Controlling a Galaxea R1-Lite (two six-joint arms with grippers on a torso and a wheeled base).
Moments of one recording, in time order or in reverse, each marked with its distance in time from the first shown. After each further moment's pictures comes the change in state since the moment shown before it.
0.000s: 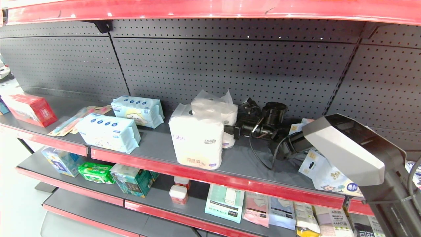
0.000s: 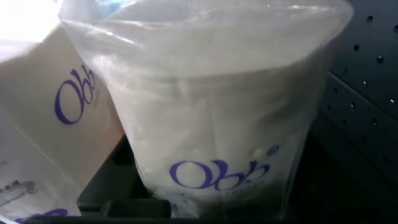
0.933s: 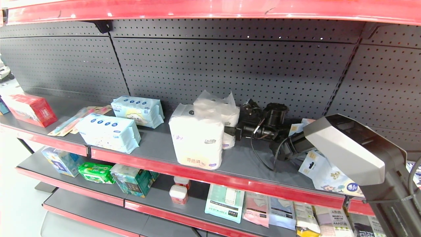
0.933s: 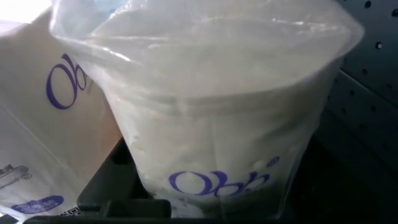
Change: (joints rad) left arm 0.000 0.000 0.000 0.000 0.000 0.000; right arm -0.011 0.001 0.013 0.007 0.016 0.003
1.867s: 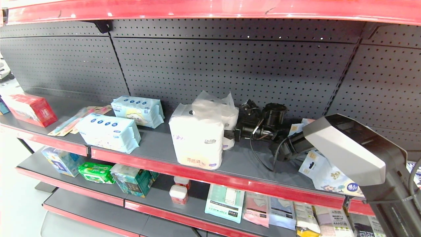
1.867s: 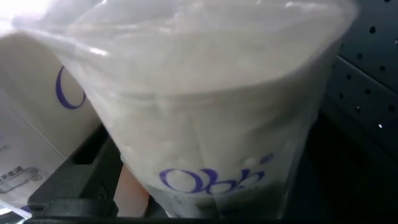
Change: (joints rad) left arm 0.000 0.000 0.000 0.000 0.000 0.000; right arm 0.008 -0.010 0.011 0.005 -0.002 0.008
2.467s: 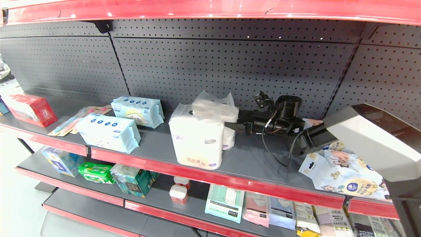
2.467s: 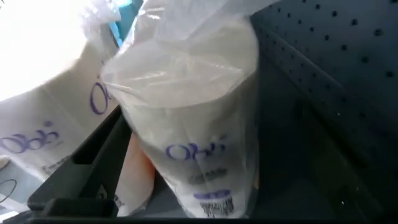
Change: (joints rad) left arm 0.000 0.000 0.000 0.000 0.000 0.000; right arm -0.054 -0.139 0.121 0.054 -0.003 0.000
